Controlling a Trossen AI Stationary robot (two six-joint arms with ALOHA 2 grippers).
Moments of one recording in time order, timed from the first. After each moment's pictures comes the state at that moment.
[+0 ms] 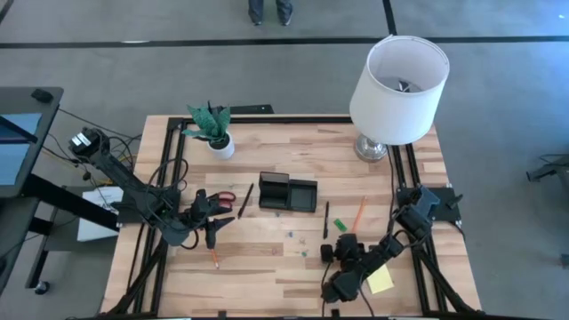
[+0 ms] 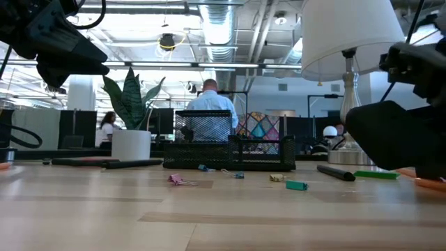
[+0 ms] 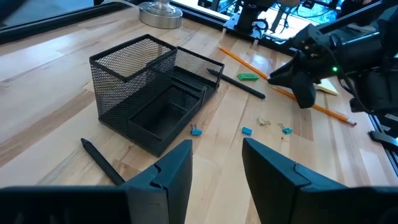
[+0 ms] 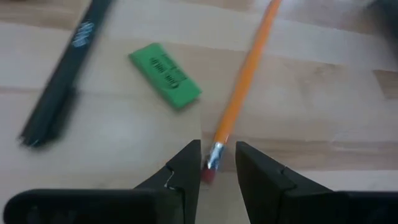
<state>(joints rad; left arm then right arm) -0.73 0.97 0.36 0.03 -0.90 -0.76 0.74 2.32 1.52 -1.47 0.34 2.36</state>
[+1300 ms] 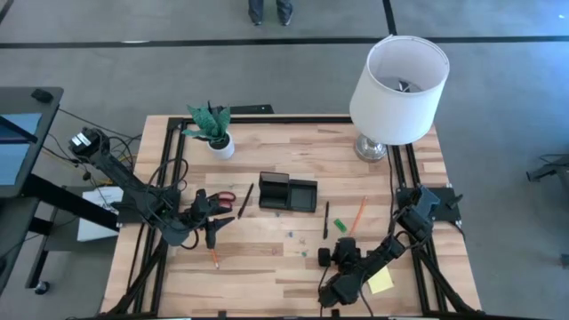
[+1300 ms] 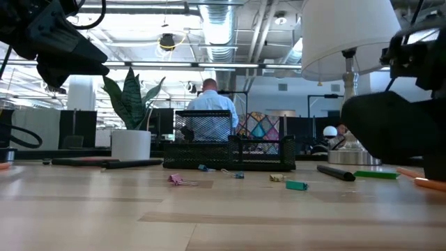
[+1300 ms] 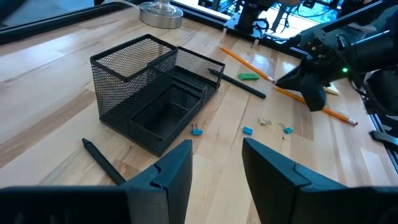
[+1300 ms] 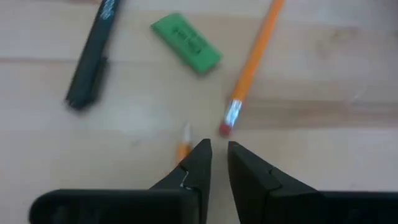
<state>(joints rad) -0.73 0.97 0.36 0.03 -0.90 -0.76 0.76 2.33 1.60 -1.42 0.30 2.37</state>
